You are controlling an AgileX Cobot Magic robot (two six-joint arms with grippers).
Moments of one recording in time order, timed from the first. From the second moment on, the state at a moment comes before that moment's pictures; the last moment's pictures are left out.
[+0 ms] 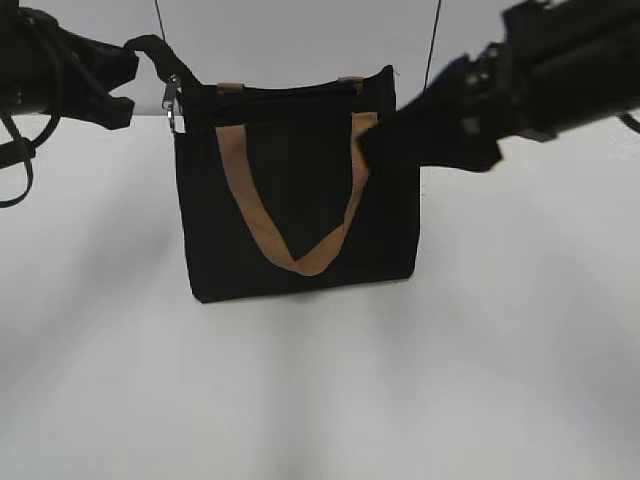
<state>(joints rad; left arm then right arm) -0.31 1.43 -0.81 0.61 -0.26 -0.28 0.33 1.33 -0.97 1.00 0.78 -1.05</state>
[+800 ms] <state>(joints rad) -0.31 1.43 -0.81 0.49 -0.26 -0.28 0.59 1.94 -1.57 1.01 0.77 -1.13</state>
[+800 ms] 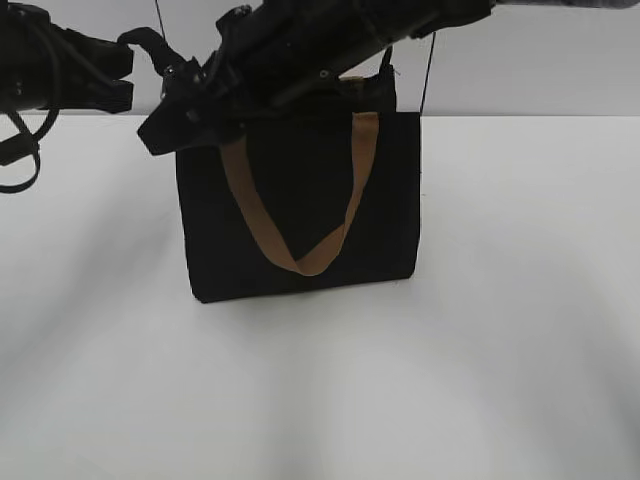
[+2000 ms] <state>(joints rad) -0.31 1.43 -0.81 0.39 -0.26 -0.30 0.59 2.01 -1.58 1.12 0.60 -1.12</state>
